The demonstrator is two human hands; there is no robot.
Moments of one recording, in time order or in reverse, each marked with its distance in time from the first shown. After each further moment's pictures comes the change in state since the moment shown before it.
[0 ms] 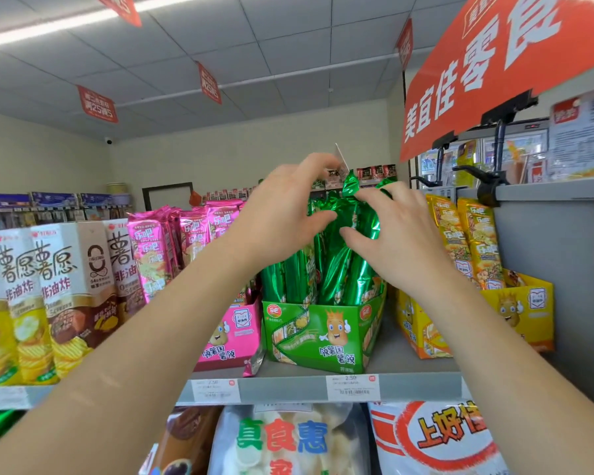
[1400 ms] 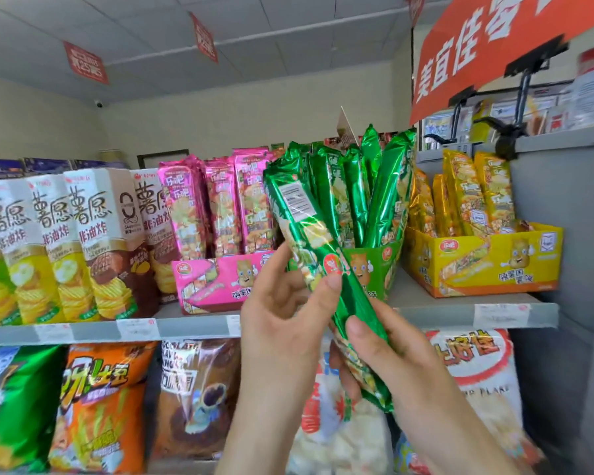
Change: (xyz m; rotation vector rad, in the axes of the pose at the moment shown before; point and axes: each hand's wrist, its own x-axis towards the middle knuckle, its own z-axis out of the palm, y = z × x) left_hand -0.173 0.073 0.021 -1.178 0.469 -0.677; right_hand -0.183 -0.078 -0.004 1.362 -0.389 0.432
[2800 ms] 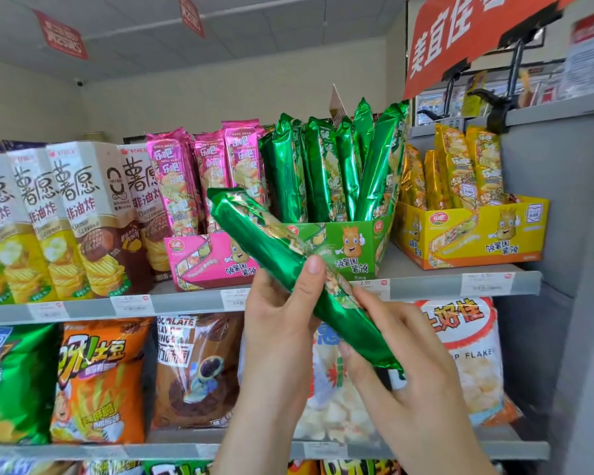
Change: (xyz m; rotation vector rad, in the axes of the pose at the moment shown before) left_hand -0.017 -0.010 -0.001 -0.344 -0.050 -0.206; right_hand -0.036 0.026 -0.005 -0.824 0.286 -0.433
